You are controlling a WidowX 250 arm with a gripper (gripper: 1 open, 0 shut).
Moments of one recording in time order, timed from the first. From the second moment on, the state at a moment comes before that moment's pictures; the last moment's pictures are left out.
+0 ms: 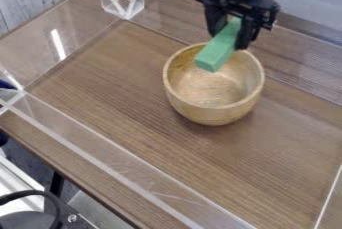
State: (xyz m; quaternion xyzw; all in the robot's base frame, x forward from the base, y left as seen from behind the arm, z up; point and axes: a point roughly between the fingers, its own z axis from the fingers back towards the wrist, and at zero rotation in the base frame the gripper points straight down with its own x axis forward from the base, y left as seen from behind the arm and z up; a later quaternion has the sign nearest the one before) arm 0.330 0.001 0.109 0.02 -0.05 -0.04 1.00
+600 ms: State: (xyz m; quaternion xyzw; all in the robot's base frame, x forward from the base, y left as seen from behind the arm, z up) arm 0.324 -0.001 0.077 0.03 -0.04 0.01 1.00
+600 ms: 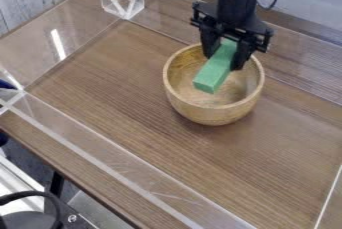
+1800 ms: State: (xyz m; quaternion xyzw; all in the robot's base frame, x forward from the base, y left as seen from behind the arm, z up) arm 0.310 -0.002 0.087 0.02 -0.03 0.02 1.00
